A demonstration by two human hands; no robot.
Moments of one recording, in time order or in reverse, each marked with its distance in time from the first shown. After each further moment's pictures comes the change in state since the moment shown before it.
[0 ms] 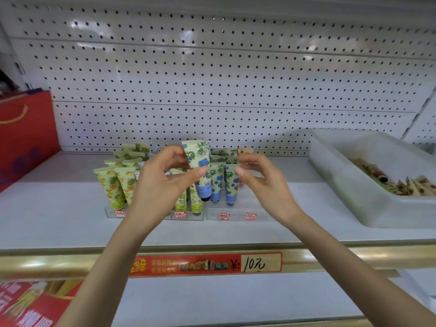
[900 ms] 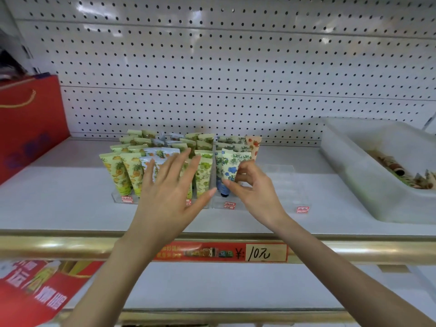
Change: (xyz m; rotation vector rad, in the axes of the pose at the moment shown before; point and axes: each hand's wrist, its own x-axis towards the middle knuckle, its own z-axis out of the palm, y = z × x) left_hand -0.027 -0.041 -0.001 1.067 -0.158 0.244; right_hand -0.011 0.023 0.037 -0.014 -0.026 0.117
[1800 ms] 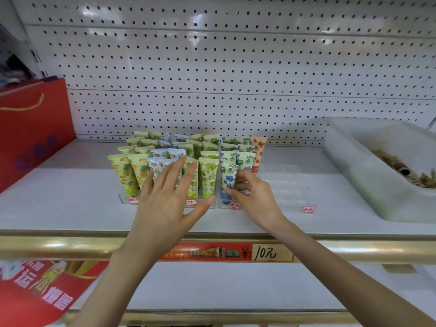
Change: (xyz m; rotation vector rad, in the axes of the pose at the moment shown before) left_hand -0.015 -0.010 -0.001 0.033 -0.031 -0.027; right_hand -0.001 0.009 0.011 -0.111 -0.045 0.022
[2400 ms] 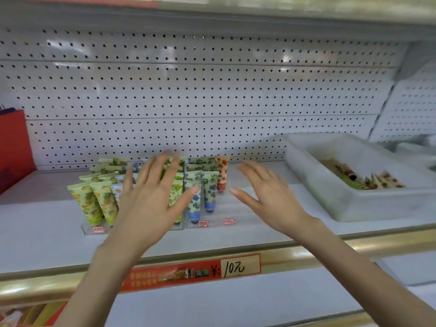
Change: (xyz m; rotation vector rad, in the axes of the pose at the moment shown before) left_hand 0.041 0.036 -0.025 -0.038 0.031 0.023; right_hand -0.024 -0.027 -0.101 -0.865 0.021 -0.181
